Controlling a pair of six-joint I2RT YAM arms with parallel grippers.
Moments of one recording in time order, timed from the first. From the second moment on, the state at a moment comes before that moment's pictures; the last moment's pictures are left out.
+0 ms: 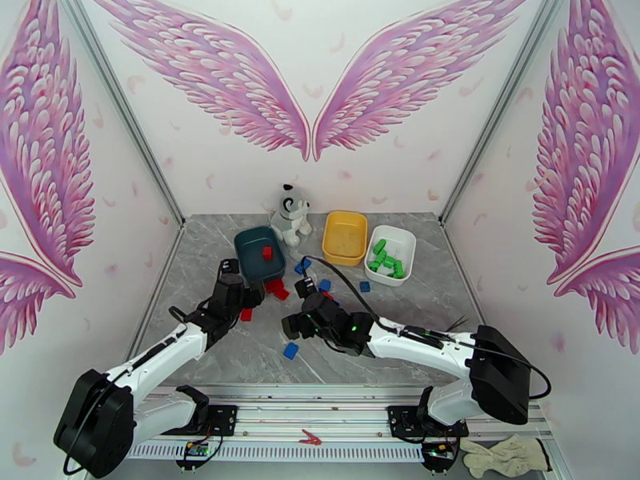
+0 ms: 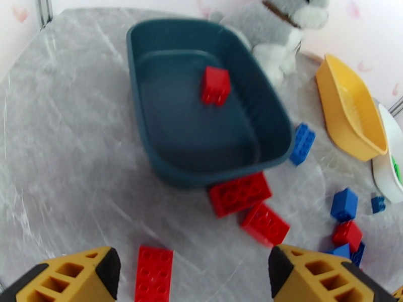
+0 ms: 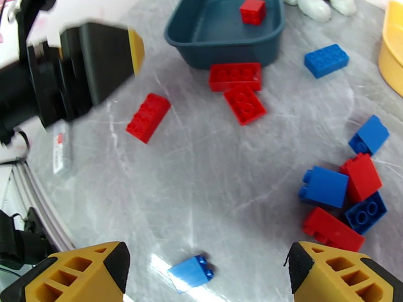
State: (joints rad) left arm -0.44 1.13 0.54 -0.07 -0.27 -0.51; right arm 1.03 1.47 0.92 -0.15 0.16 0.52
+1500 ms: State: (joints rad) left arm -0.51 1.30 0.51 0.05 -0.26 -0.53; right arm 1.03 1.67 0.95 -0.04 0.05 0.53
